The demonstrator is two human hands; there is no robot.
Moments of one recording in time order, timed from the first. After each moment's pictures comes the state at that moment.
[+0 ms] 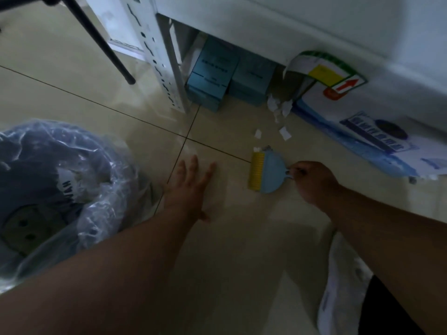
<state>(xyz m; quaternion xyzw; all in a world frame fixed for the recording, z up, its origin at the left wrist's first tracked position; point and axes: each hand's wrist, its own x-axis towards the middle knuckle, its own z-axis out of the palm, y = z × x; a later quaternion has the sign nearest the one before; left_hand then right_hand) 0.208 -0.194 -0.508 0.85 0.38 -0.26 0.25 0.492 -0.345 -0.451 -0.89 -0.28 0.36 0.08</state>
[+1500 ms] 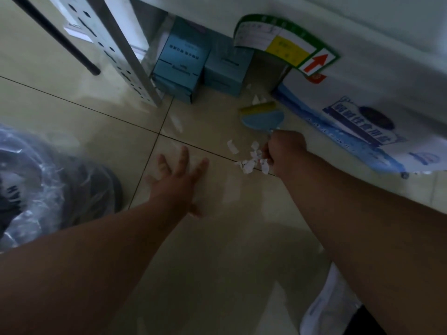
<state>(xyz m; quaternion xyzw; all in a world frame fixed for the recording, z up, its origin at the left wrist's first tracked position) 0.255 -0.199 -0.516 0.85 0.36 -0.31 0.23 0.512 -0.272 -0.474 -0.80 0.11 0.42 0.41</state>
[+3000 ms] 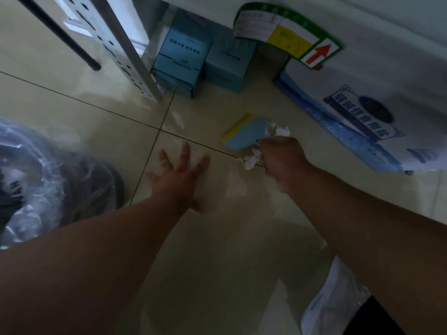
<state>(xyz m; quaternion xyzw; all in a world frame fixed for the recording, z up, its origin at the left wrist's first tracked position) 0.256 -0.199 -0.516 0.85 0.37 -0.30 0.23 0.485 -0.299 -0.458 -0.85 -0.06 0.41 0.32</state>
